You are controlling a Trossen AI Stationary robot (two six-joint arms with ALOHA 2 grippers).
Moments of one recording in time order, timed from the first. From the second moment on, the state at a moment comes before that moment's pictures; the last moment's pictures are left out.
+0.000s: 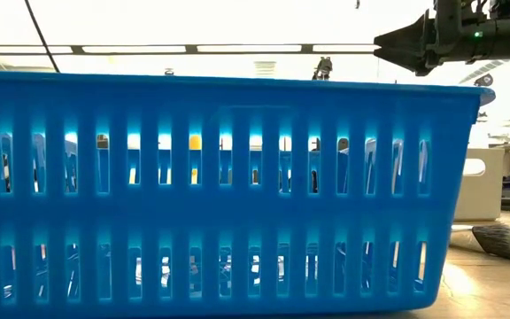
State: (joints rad) left arm -0.95 1.49 1.30 -1.33 0.14 -2.73; right arm -0.26 0.52 0.24 0.42 0.08 -0.11
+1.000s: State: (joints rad) left arm -0.95 1.49 1.30 -1.33 0.14 -2.73; right arm -0.26 0.52 0.24 0.42 0.08 -0.11
